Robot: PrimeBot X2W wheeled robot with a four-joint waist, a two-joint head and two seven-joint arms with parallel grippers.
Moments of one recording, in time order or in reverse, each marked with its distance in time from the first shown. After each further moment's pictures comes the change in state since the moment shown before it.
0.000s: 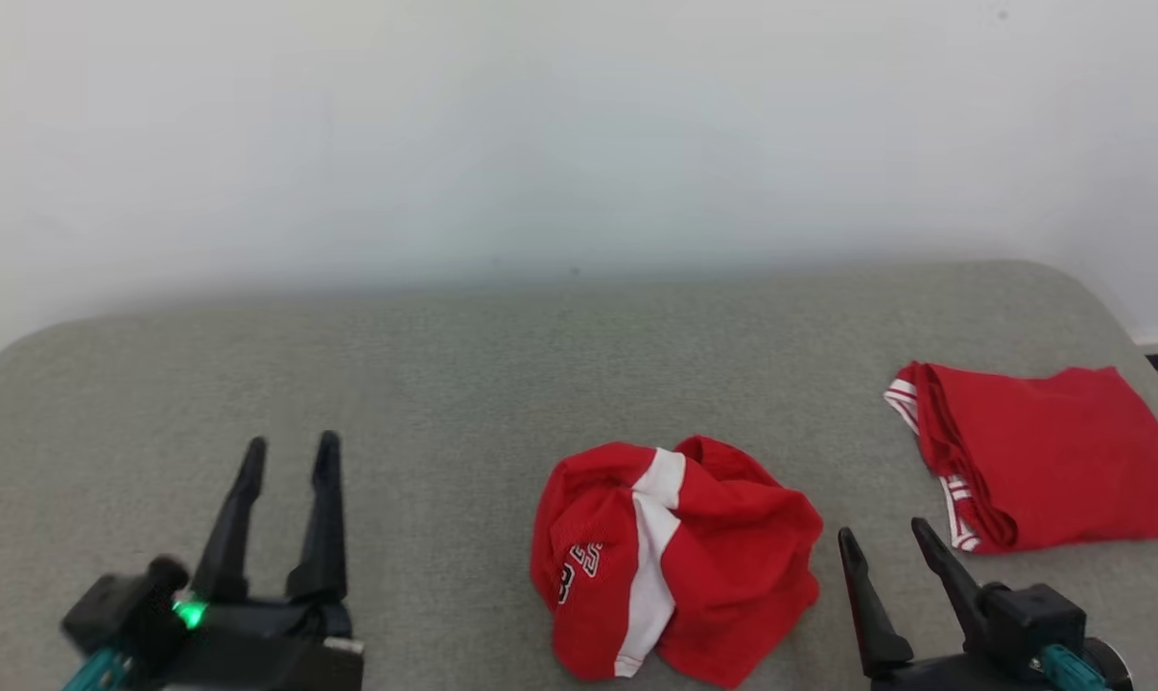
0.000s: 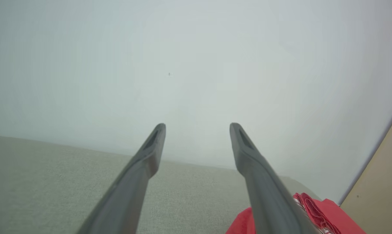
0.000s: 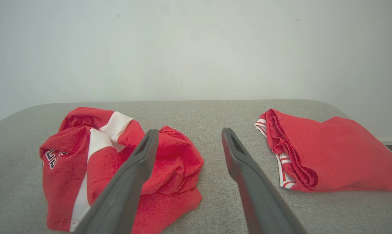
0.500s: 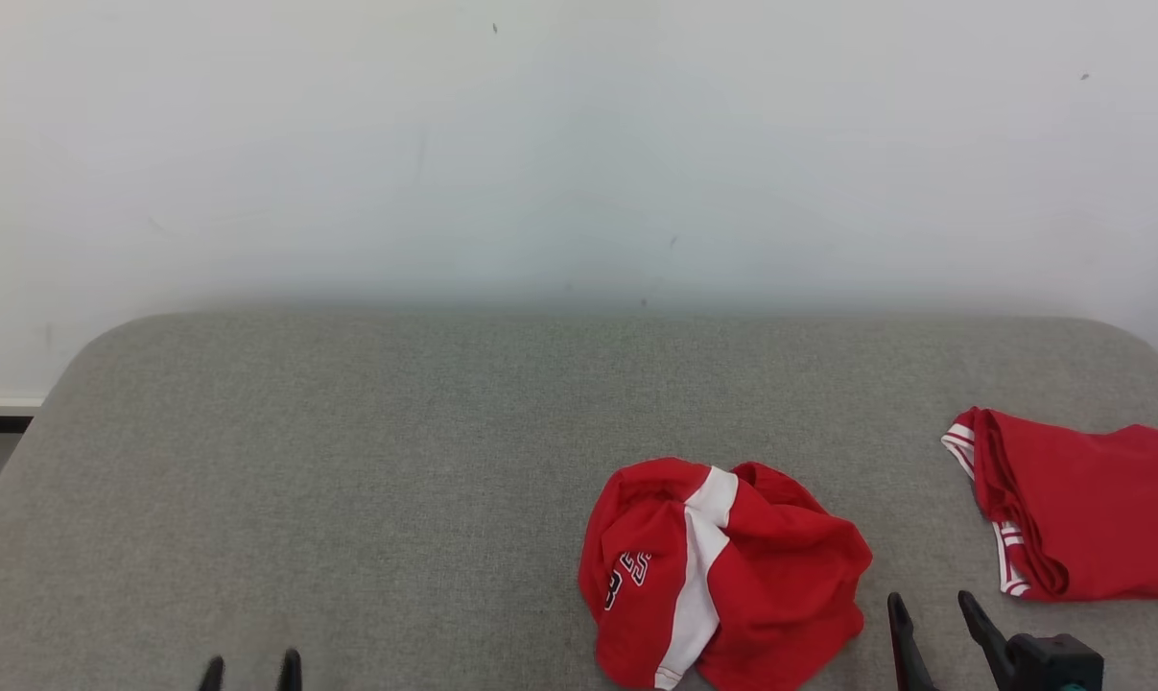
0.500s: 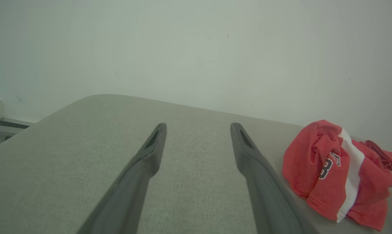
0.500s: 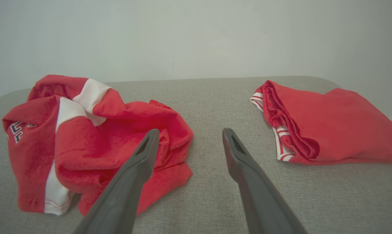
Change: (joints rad) left arm 0.361 -0.005 0.144 -0.072 0.207 -0.030 0.000; right arm 0.008 -0.001 -0.099 0.215 0.004 0.000 -0.085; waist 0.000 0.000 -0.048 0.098
